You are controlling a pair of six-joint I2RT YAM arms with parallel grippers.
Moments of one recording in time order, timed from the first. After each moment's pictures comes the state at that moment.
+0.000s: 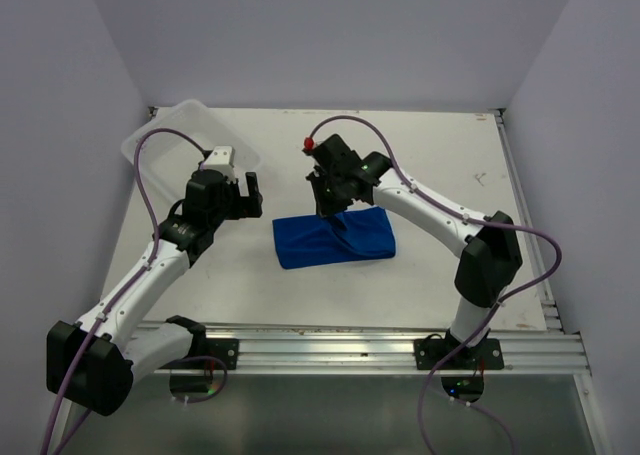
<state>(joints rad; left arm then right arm) -0.35 1.06 0.79 -0.25 -0.14 -0.27 0.78 1.78 1.61 -0.82 -0.02 0.37</state>
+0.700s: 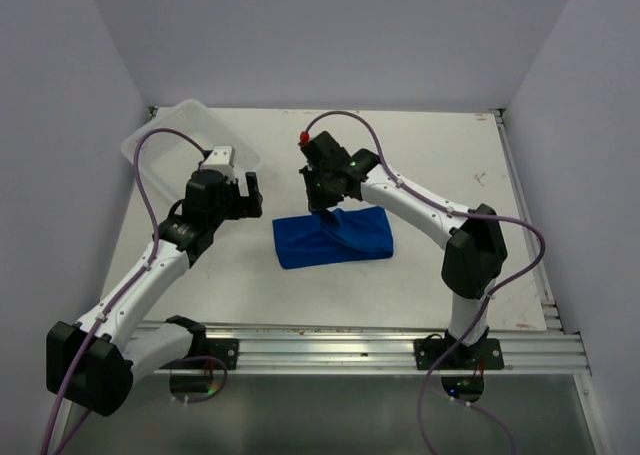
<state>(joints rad) -0.35 1.06 0.79 -0.25 -0.14 -0.27 0.79 1.87 1.69 -0.79 0.03 0.46</state>
